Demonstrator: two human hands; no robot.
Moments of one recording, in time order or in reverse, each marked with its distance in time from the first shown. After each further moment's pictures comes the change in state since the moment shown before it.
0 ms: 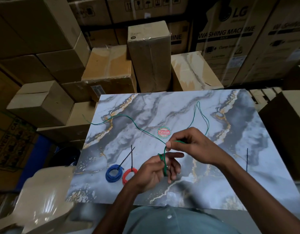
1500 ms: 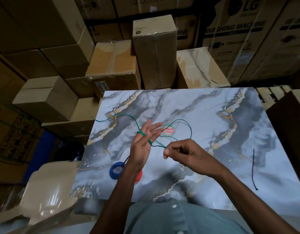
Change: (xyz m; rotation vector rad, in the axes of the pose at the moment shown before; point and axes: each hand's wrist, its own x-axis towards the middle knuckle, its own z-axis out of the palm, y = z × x) left_hand 0.033 0.028 -0.051 -0.065 0.409 0.394; right_hand 0.002 0.026 0.029 0.006 -0.040 0.051
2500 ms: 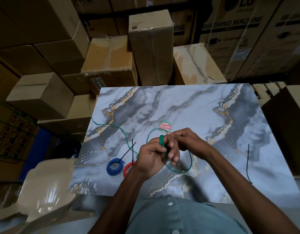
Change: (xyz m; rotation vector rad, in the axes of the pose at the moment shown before) left_hand -0.042 0.015 0.063 -0.197 -0.364 -0.315; right_hand 0.032 0.057 -0.020 0.263 0.053 0.189
